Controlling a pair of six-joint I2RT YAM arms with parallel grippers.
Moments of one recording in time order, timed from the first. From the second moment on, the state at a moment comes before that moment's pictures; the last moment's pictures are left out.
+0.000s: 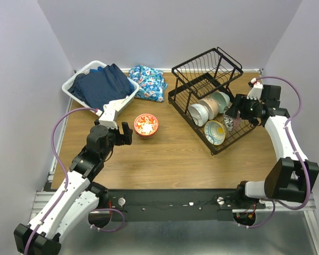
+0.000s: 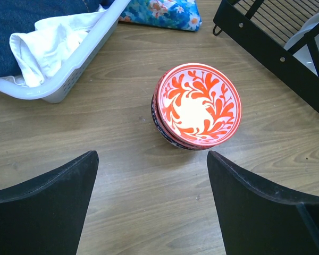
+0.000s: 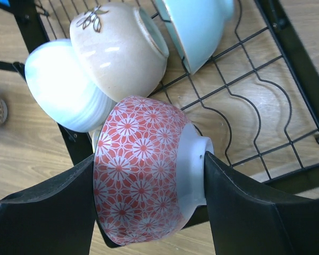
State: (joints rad) left arm -0.44 0.64 0.56 -0.25 -0.14 -0.24; right arm -0.17 1.35 1.07 -0.52 -0.45 0.01
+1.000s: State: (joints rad) left arm -0.50 0.93 0.60 0.01 0.09 -0.59; right arm -0.16 1.02 0.82 -0.26 -0.78 0.56
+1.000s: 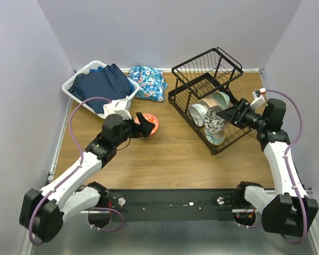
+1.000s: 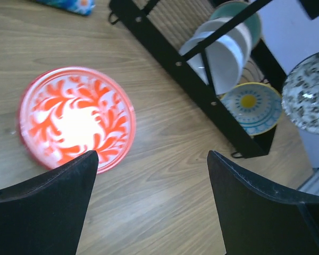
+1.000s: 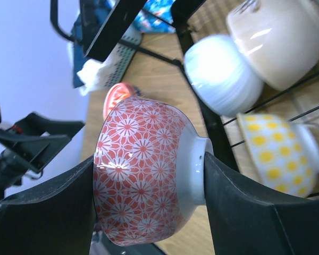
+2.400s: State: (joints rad) left arm -0.90 1.61 1.02 0.34 0.08 -0.79; right arm -0.07 0.96 0.63 0.06 -0.98 0.85
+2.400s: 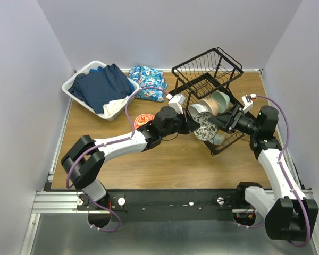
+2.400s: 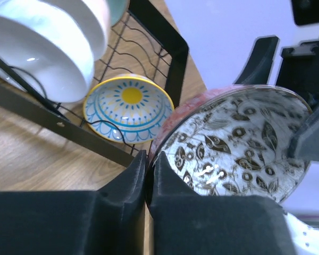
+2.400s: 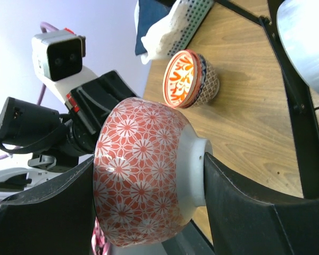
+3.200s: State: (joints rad) left arm -0.79 1.21 0.85 -0.02 -0.06 -0.66; right arm -0.06 0.97 0.82 -0.30 -0.91 0.47
